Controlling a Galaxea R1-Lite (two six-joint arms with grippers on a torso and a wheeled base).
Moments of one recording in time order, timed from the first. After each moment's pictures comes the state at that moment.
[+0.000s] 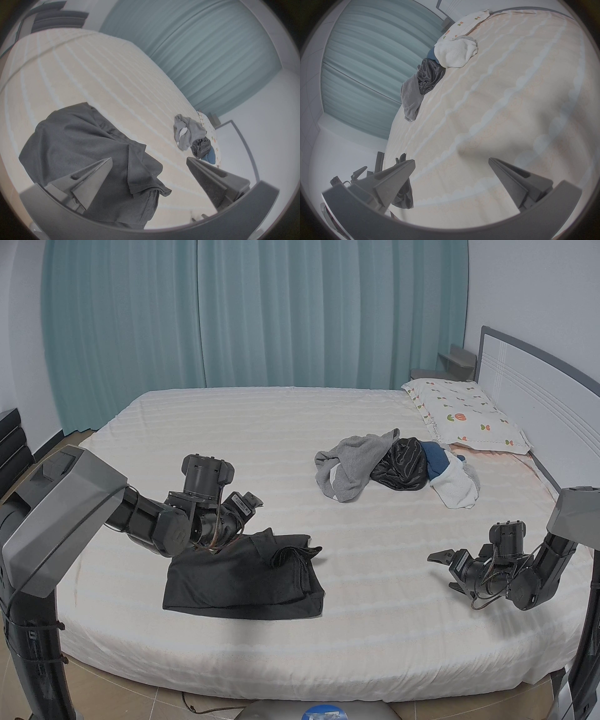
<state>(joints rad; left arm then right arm) -0.37 2.22 -1.29 -0.32 0.09 -0.99 0.08 2.23 -0.63 -0.97 0.26 0.83</state>
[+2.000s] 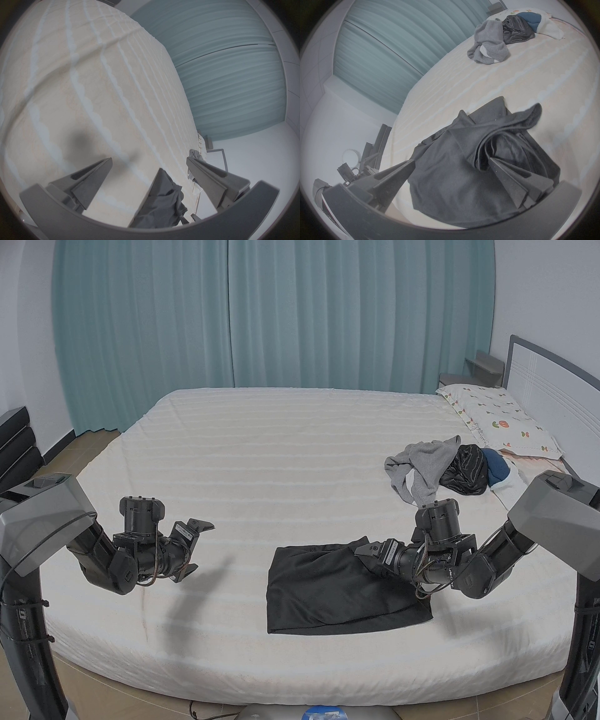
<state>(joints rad) -0.13 2.22 -0.89 -0.77 -0.22 -1.15 0.42 2.24 -0.96 -0.66 0.12 0.79</state>
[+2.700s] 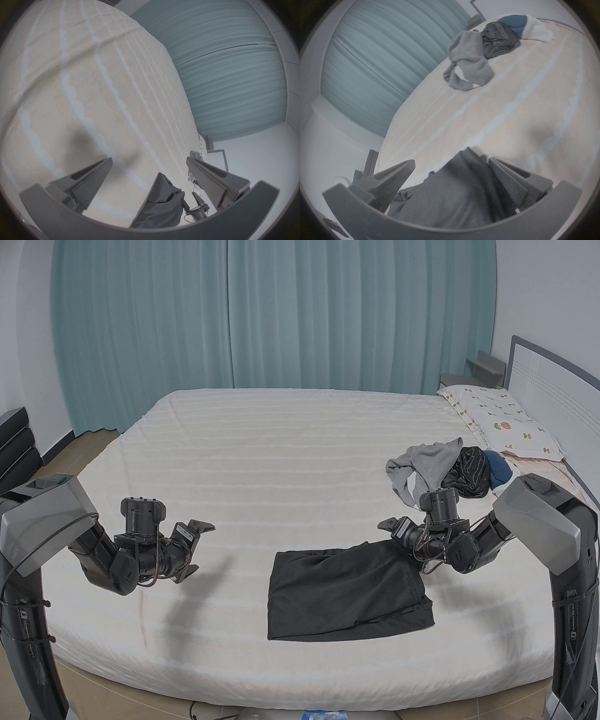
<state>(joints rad) -0.13 2.23 -0.89 -0.77 -0.21 -1.15 0.29 2.44 -1.27 -0.59 0.01 0.84</state>
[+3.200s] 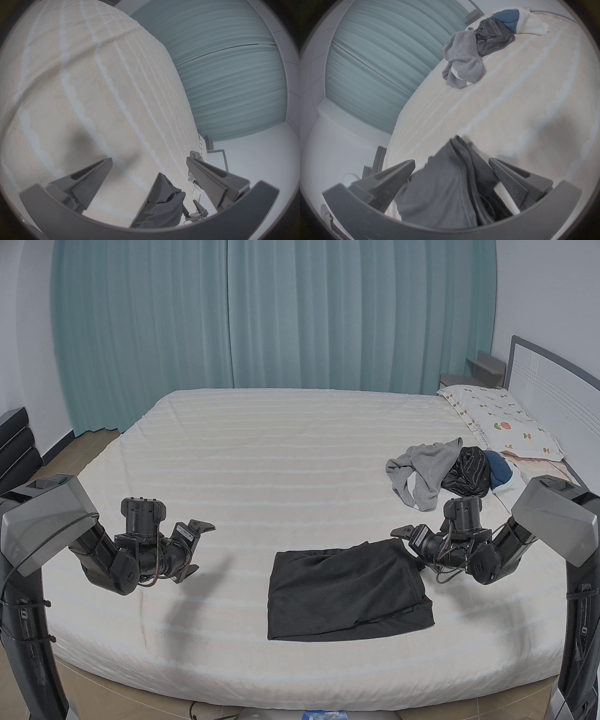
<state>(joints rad) -0.13 2.23 -0.89 -0.77 -0.21 -1.15 0.23 2.36 -1.05 -0.74 0.15 0.83</state>
